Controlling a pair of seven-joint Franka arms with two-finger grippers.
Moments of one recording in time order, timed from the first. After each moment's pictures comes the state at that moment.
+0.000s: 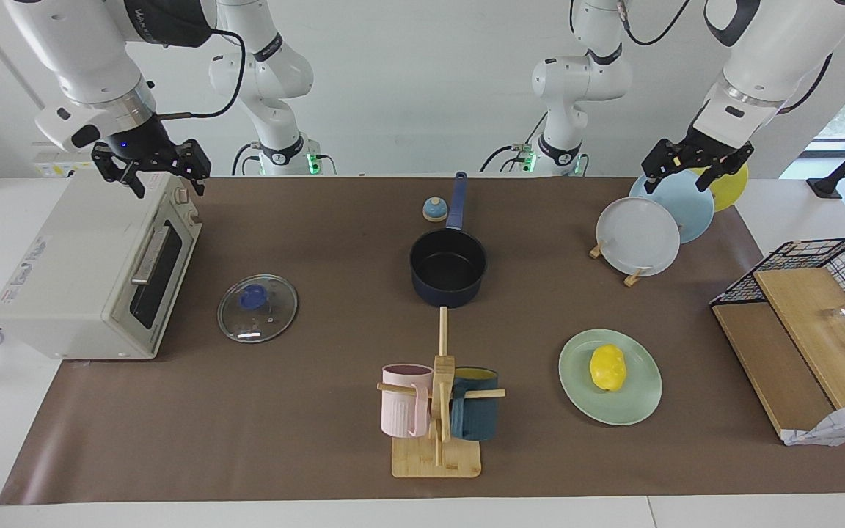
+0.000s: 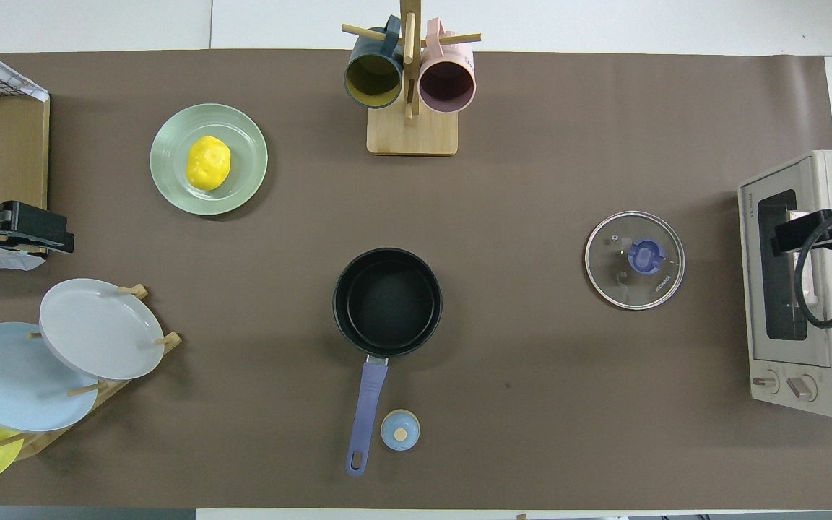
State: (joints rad) left arm -0.09 -0.05 -0.01 -1.60 -0.02 1.50 -0.06; right arm 0.00 -0.04 -0.03 -1.63 -0.05 1.51 -0.09
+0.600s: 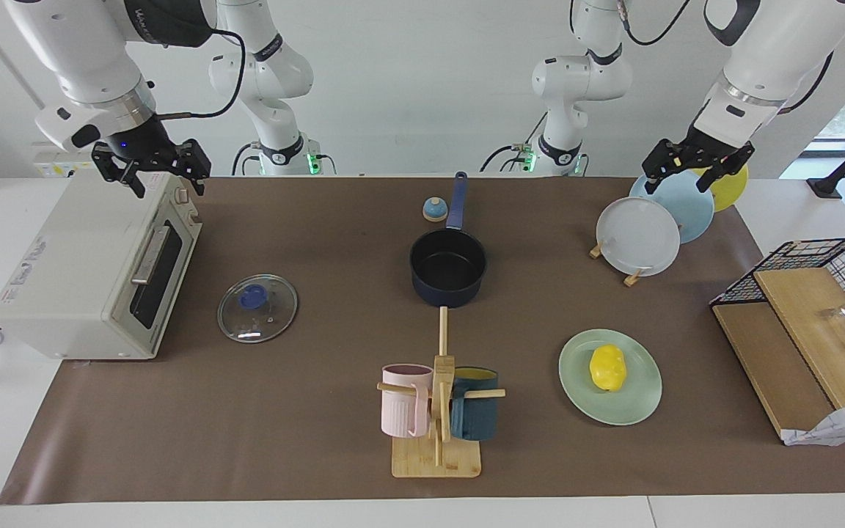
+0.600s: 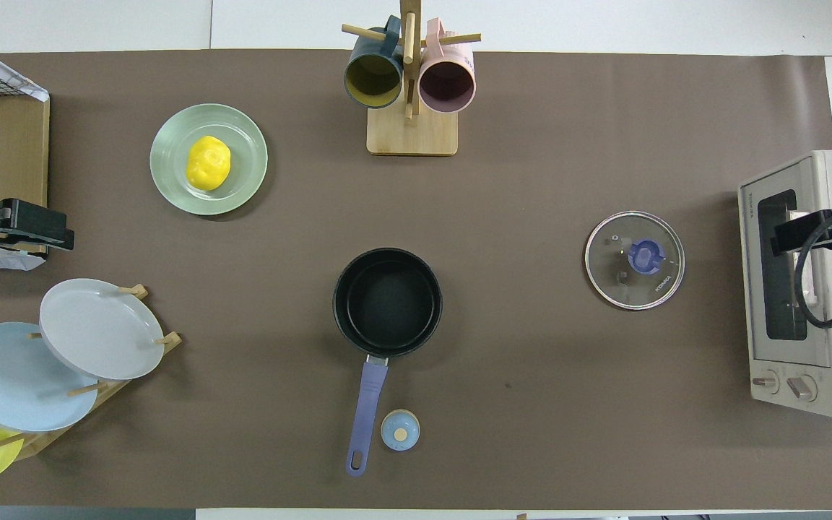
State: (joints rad) left arm -0.09 -0.05 -0.01 -1.60 -0.02 1.52 -0.06; right arm 0.00 -0.04 -0.03 -1.63 -0.05 1.51 -0.09
